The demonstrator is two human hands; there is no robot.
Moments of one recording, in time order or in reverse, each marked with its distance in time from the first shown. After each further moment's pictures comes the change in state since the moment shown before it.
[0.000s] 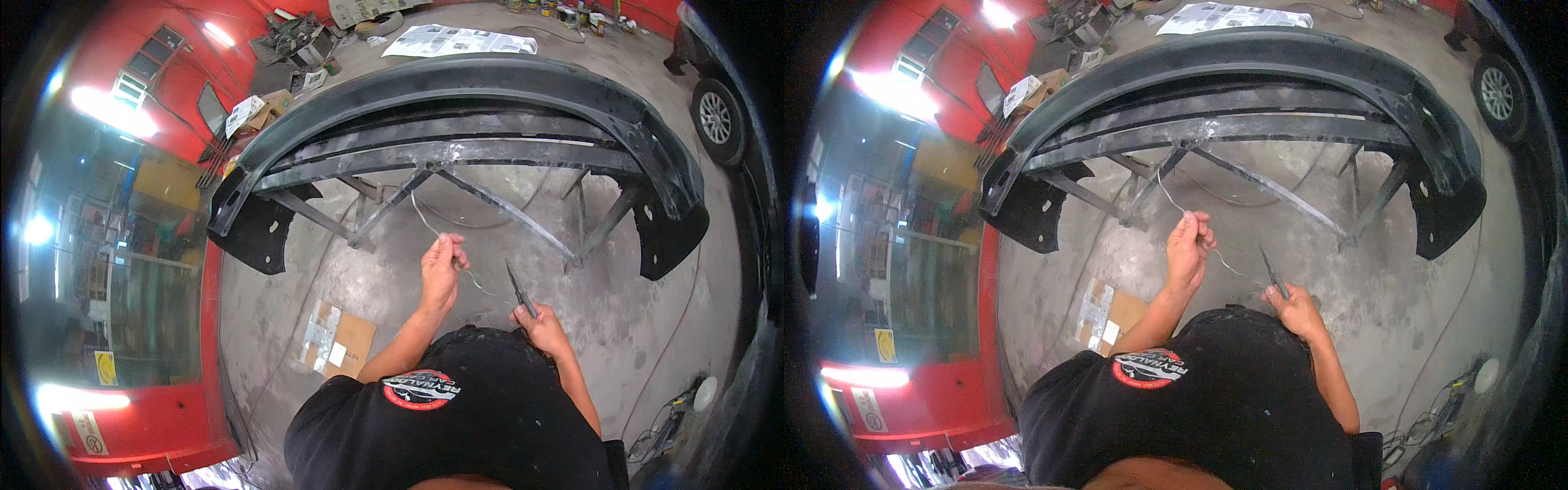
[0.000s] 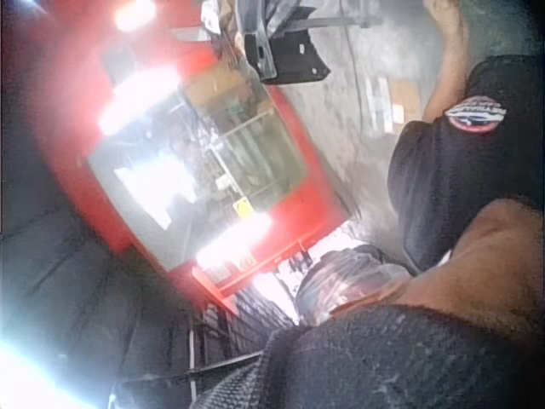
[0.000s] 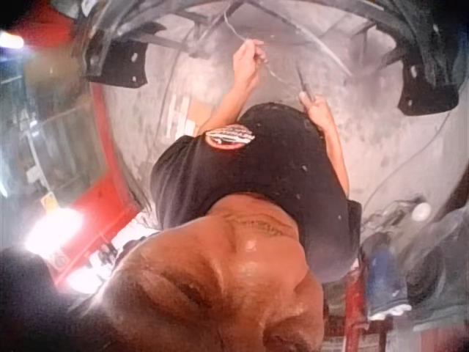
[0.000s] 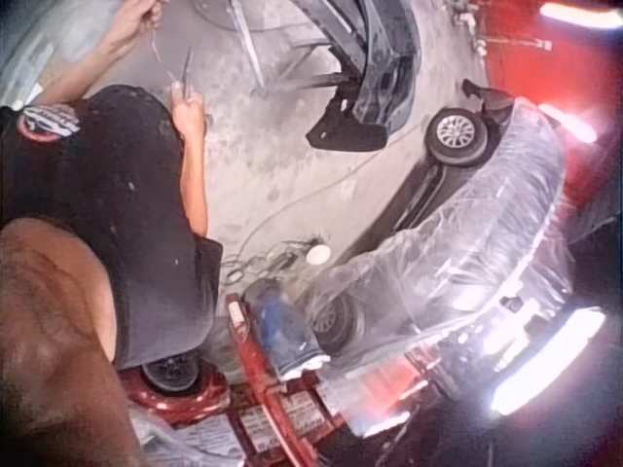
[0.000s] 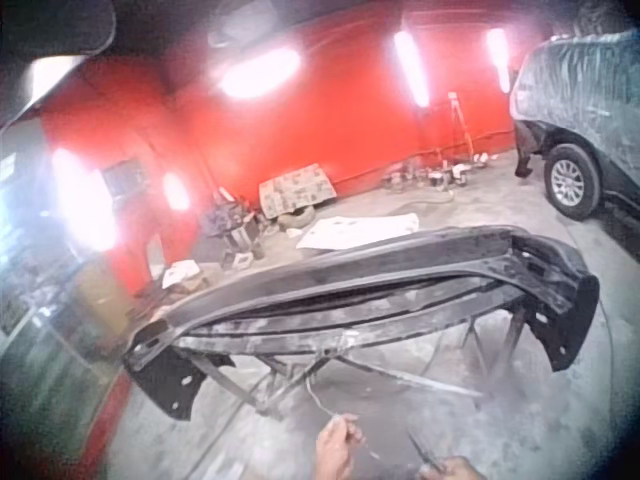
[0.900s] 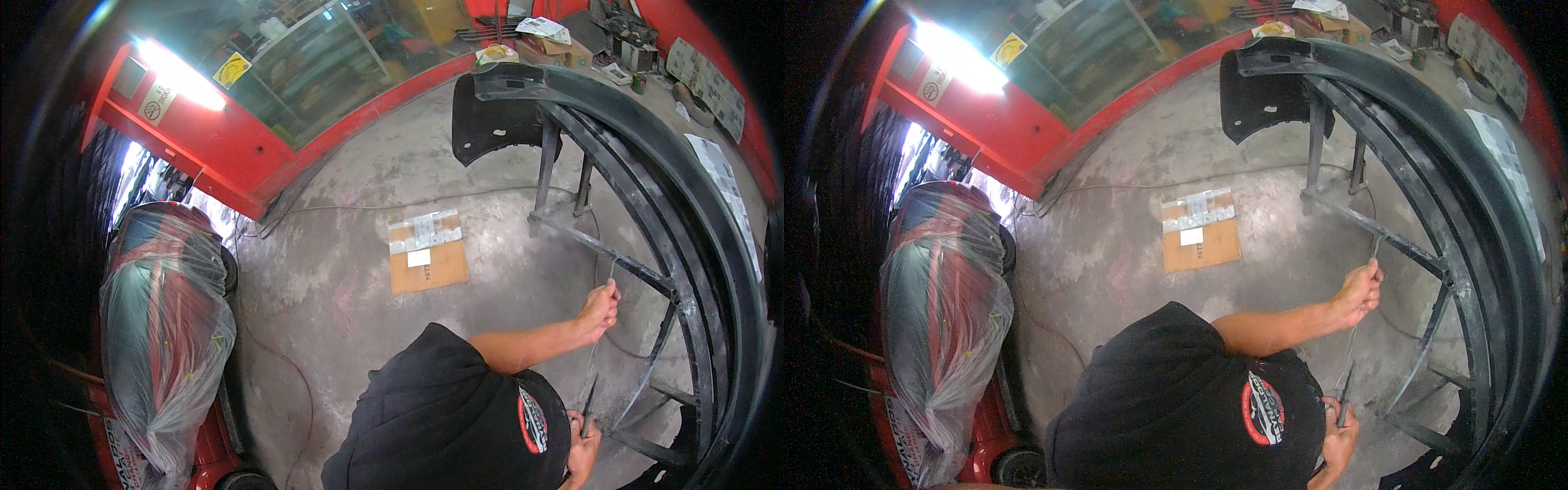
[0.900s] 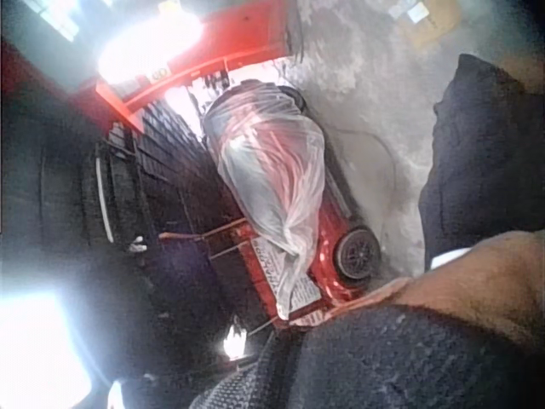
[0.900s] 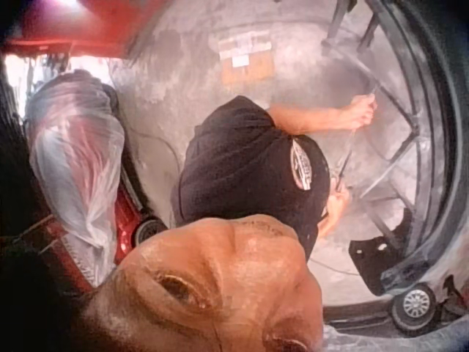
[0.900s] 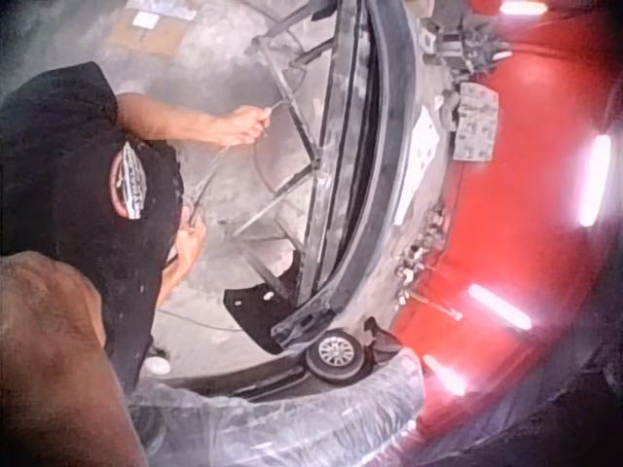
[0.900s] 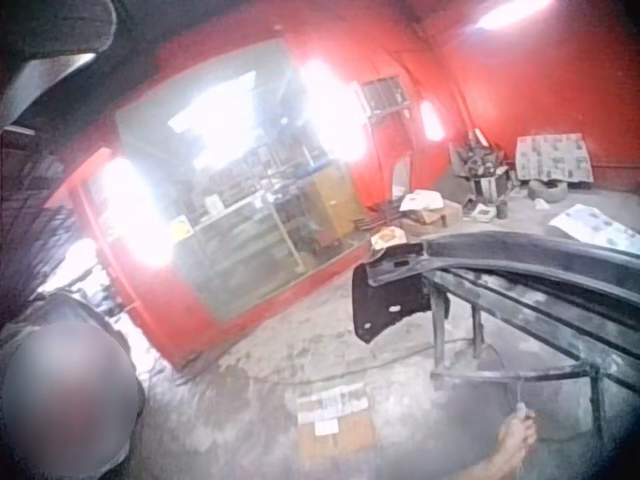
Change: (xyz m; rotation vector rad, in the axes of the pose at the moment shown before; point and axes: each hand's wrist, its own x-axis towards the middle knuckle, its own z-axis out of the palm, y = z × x) left_hand 0.049 0.030 -0.088 -0.648 0.398 -0.048; right_hand 0.008 -0.053 0.055 -0.381 -0.338 -0.291
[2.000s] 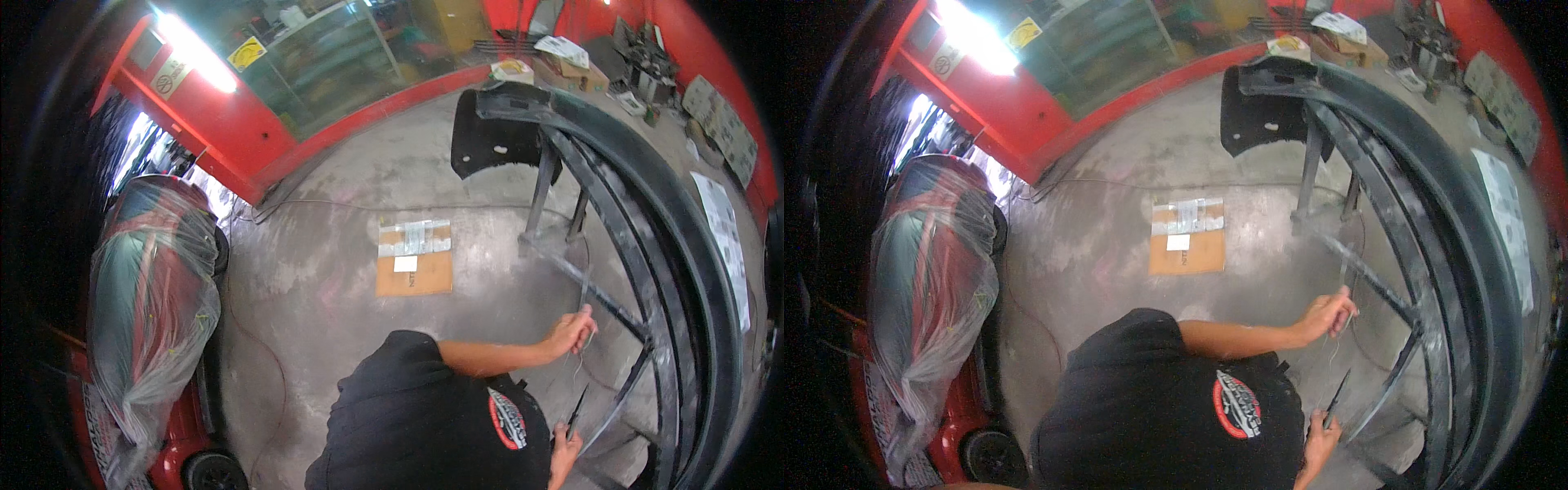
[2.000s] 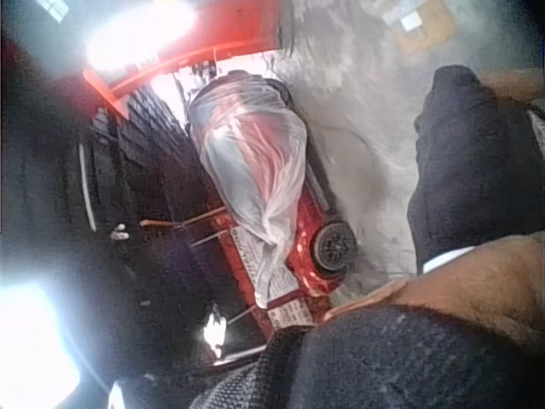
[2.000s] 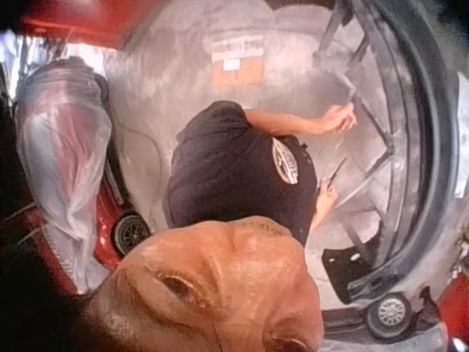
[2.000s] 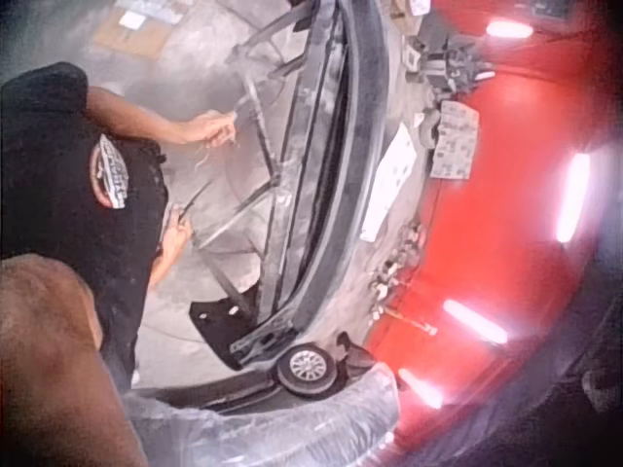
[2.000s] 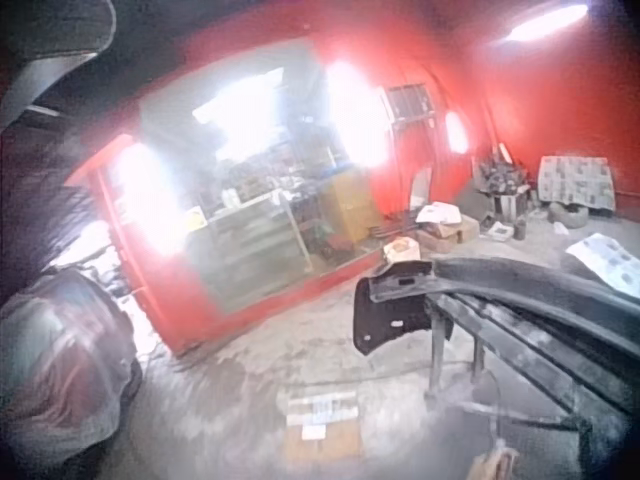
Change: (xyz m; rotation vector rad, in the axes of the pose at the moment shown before) left_hand 0.022 0.013 -0.015 0.546 -0.054 0.227; right_hand 0.084 0.056 -0.032 0.089 0.159 0.129
